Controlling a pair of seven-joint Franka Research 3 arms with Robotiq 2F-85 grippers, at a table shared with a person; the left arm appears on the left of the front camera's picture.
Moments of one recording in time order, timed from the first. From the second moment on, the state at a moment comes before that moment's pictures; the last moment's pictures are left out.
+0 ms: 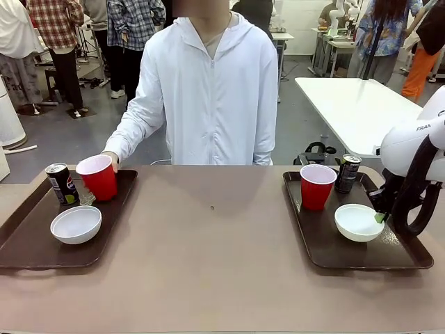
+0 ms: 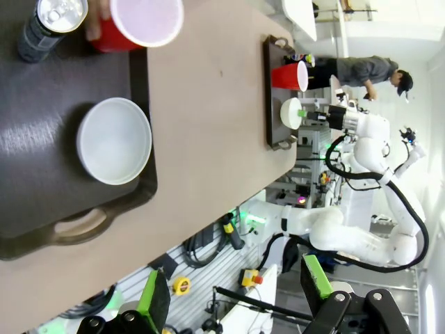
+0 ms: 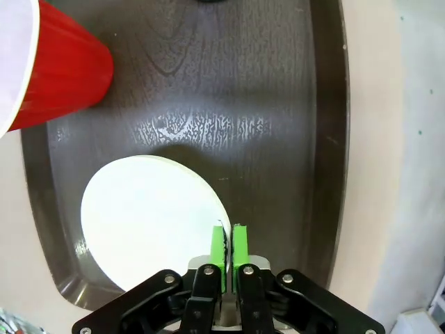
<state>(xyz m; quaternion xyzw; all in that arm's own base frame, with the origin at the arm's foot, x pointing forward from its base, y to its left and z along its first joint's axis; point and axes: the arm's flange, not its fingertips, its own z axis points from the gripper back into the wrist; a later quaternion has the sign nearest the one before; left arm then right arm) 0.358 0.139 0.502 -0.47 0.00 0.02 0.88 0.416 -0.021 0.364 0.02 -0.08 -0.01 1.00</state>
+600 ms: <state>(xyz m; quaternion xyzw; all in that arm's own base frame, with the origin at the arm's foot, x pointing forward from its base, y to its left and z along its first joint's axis) 0.358 0.139 0.502 -0.47 0.00 0.02 0.88 0.360 -0.005 0.443 0.03 -0.04 0.03 1.00</state>
